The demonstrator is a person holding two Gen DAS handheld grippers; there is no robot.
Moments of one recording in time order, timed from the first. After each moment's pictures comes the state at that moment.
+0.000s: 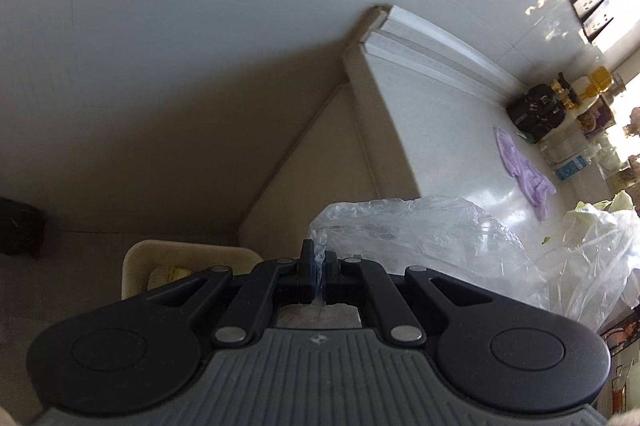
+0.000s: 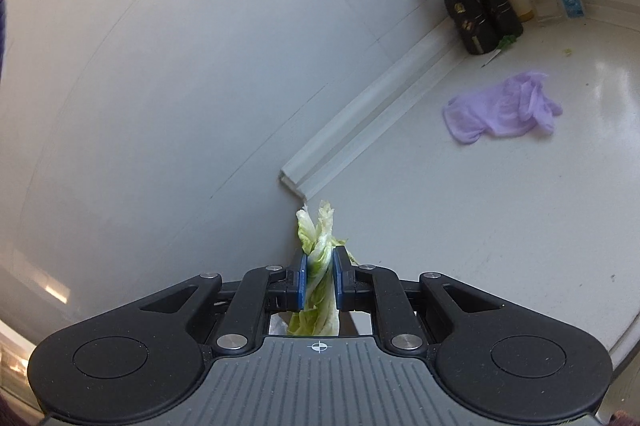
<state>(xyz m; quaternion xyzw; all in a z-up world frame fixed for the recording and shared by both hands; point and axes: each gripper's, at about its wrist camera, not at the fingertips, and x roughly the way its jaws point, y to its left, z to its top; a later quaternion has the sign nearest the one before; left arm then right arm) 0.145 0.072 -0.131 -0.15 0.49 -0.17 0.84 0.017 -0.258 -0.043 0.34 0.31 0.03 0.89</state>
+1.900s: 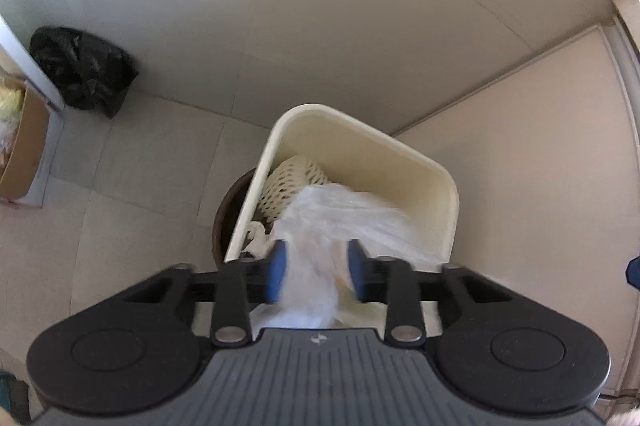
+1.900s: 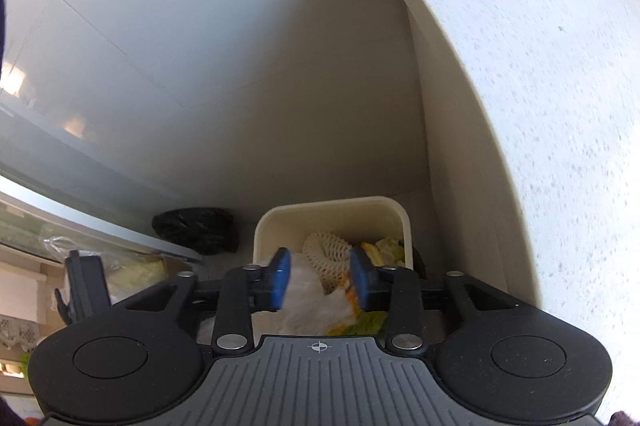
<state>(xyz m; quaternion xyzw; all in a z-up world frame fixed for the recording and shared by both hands) 0.141 0.153 -0.310 -0.21 0.60 -0.01 0.77 0.128 -0.109 -0.202 0.13 0.56 0.10 0.81</state>
